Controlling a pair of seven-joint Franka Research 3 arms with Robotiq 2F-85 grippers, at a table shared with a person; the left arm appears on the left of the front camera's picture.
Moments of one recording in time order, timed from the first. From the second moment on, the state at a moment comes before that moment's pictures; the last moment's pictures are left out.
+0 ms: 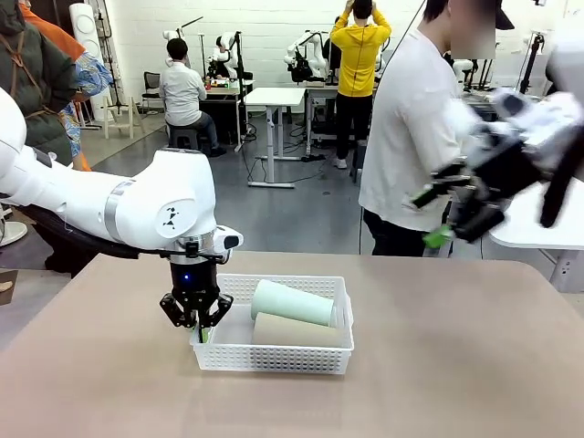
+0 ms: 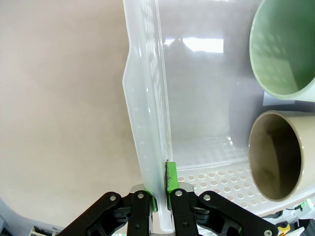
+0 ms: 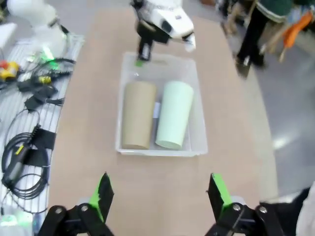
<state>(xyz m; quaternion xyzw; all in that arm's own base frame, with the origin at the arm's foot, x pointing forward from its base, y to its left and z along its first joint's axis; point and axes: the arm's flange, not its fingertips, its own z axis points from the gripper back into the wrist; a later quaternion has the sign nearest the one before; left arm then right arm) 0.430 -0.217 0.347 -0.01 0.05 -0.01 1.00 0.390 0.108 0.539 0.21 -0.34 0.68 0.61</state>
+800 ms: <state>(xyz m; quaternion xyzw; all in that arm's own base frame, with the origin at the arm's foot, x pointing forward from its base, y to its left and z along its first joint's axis) 0.430 -0.217 0.347 -0.01 0.05 -0.02 1.00 0.397 -0.164 0.405 0.42 -0.46 0.56 0.54</state>
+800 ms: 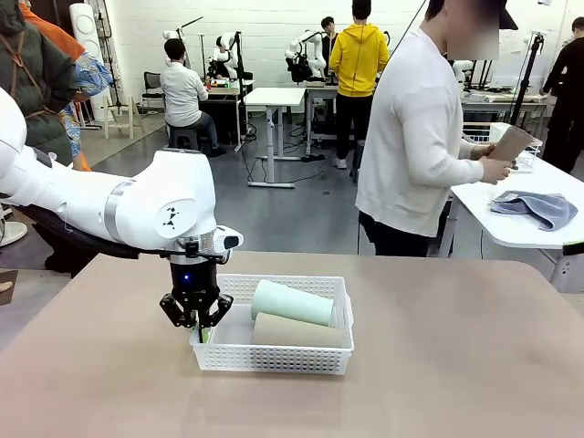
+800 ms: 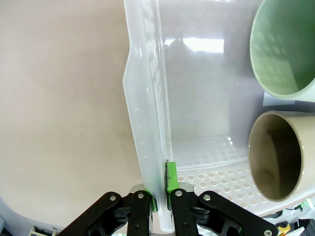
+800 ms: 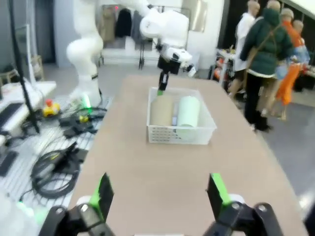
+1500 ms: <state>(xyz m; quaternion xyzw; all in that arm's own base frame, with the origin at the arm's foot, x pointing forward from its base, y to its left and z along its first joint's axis) 0.430 -0.217 0.347 -0.01 0.05 -0.02 1.00 0.403 -0.186 0.379 0.43 -0.47 0.51 0.57</state>
